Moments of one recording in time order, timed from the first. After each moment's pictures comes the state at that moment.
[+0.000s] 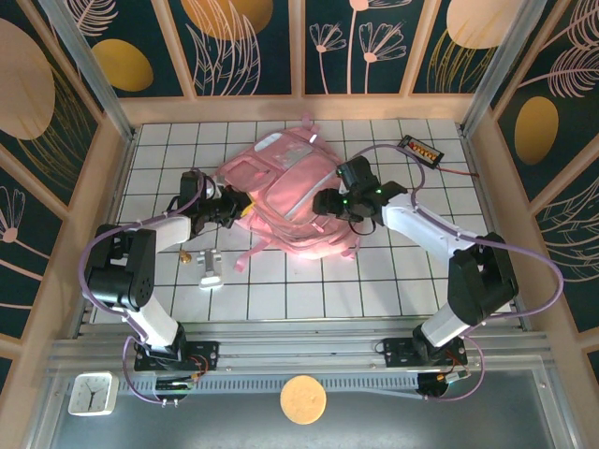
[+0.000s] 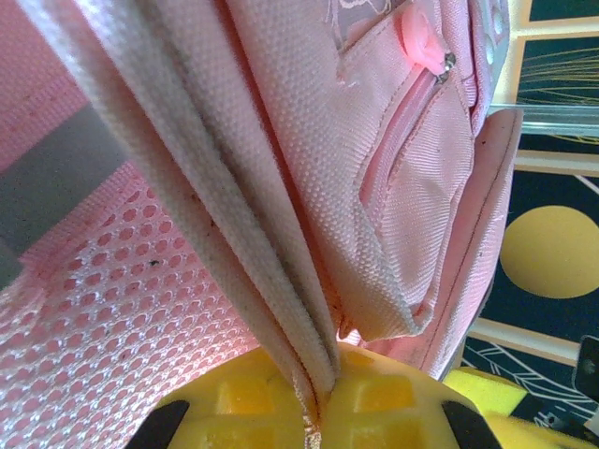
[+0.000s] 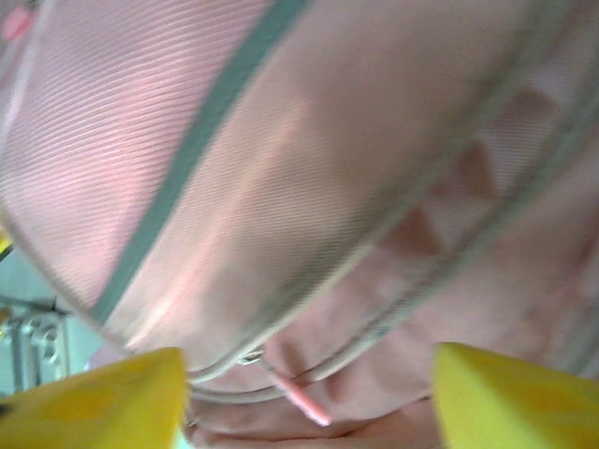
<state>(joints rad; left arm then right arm) -0.16 1.68 0.81 0.20 0.71 -1.06 0.58 1.56 1.17 -0.51 -0.16 0.57</state>
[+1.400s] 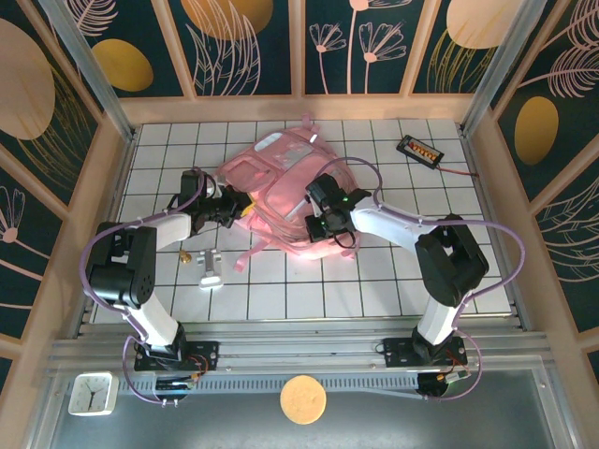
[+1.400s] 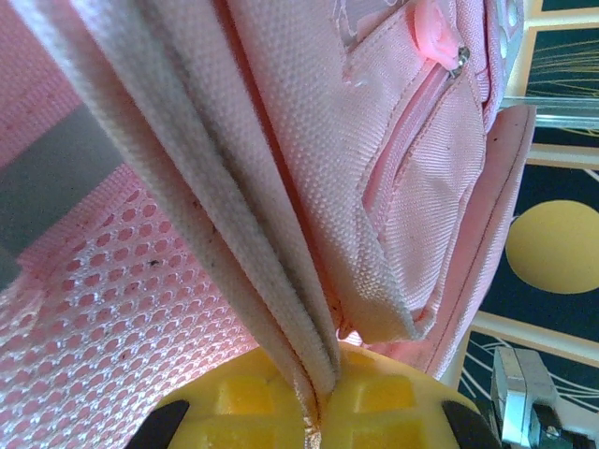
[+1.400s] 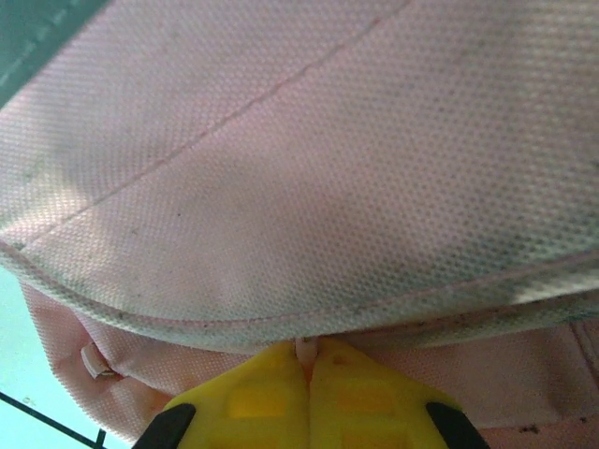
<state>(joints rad) -0.15 1.70 0.84 0.16 0.72 -1.04 0.71 1.75 1.21 -0.61 -0.07 0.34</state>
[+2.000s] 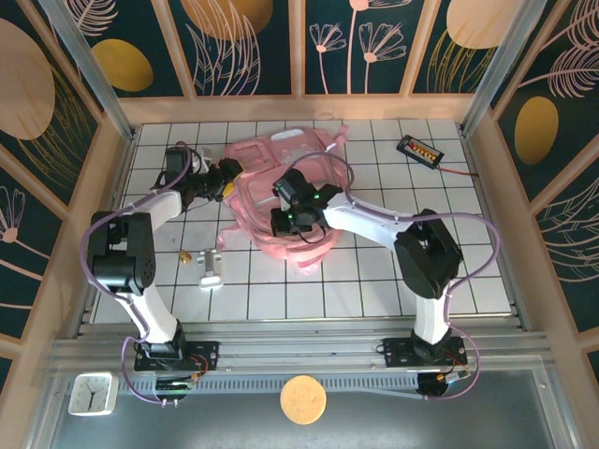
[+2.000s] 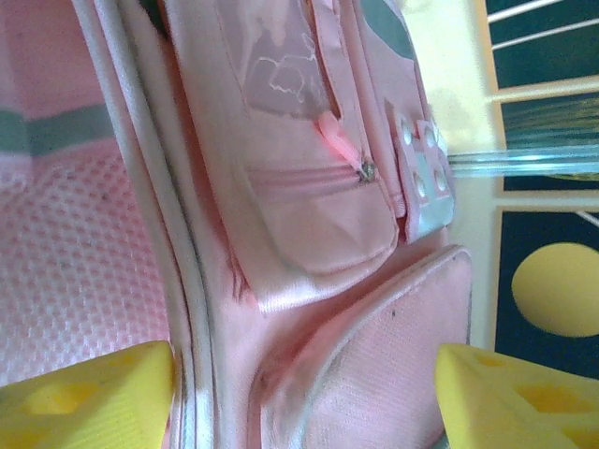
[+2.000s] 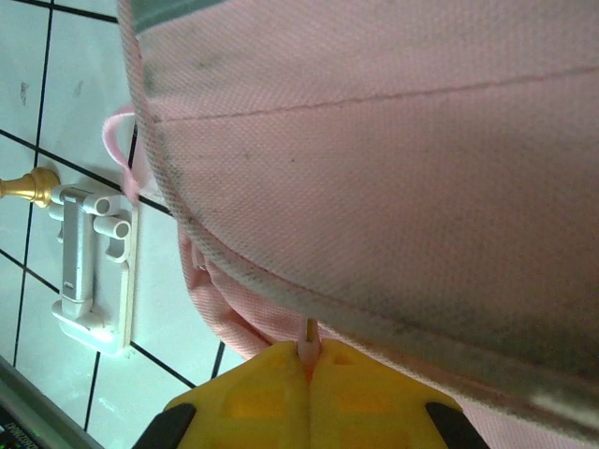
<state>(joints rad) -0.05 1.76 1.06 0.04 0.70 -0.88 0.85 1.90 1.45 -0.56 -0.22 0.59</state>
